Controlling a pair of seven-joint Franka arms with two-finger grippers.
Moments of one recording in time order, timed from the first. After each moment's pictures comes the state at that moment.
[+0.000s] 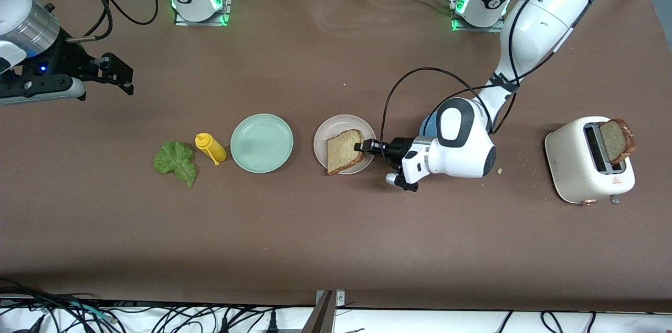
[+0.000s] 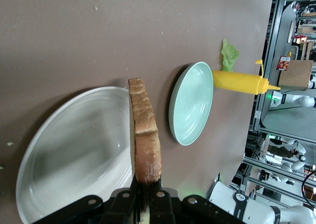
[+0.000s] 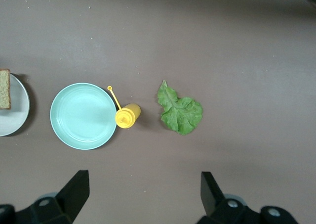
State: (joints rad) left arm -0.01 0.81 -0.50 -1.56 -0.79 2.18 0.28; right arm 0.07 0.03 0.08 -1.59 -0.01 1.68 0.00
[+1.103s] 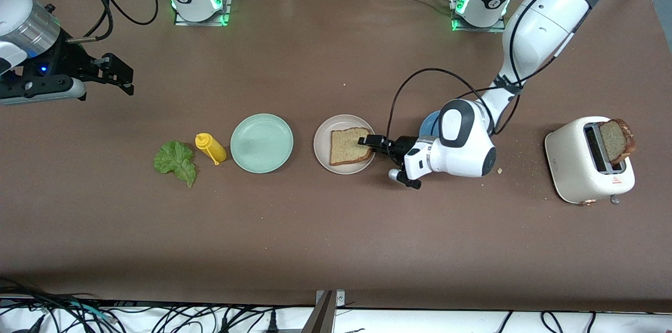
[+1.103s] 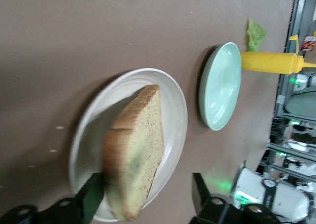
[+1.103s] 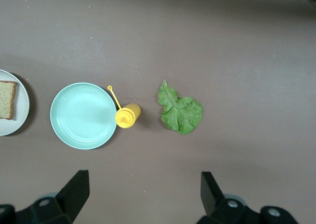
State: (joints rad) left arm 0.03 0.81 -0.50 -1.61 -0.67 2.18 0.34; right arm 0.07 0.03 0.08 -1.59 -0.01 1.68 0.00
